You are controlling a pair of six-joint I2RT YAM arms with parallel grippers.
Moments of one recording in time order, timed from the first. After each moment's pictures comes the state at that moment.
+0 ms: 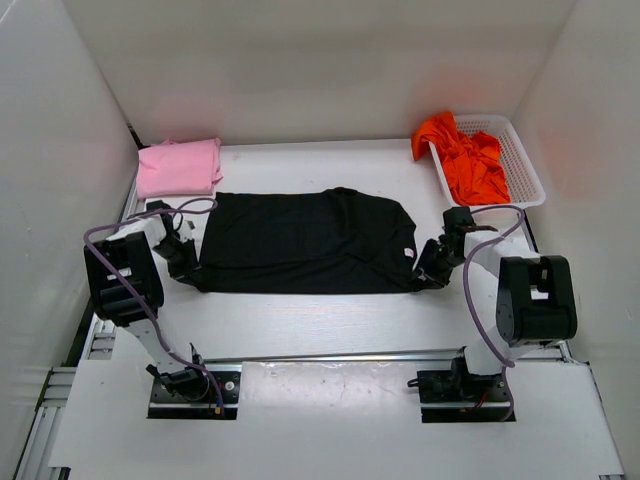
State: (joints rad) left arm 0.25 1.76 1.04 -0.81 0.21 -0.01; right arm 0.09 1.56 0.82 -0.59 -0.28 0.54
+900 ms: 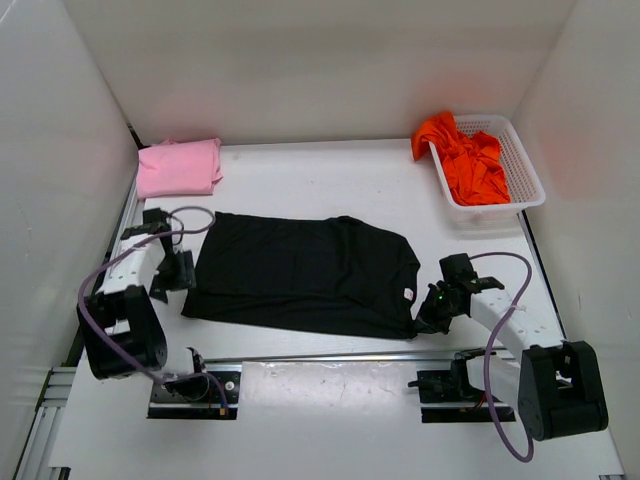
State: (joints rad) left arm 0.24 1.43 0.87 -0.94 -0.06 0.00; right arm 0.20 1.08 0.43 -0.68 -0.31 0.68
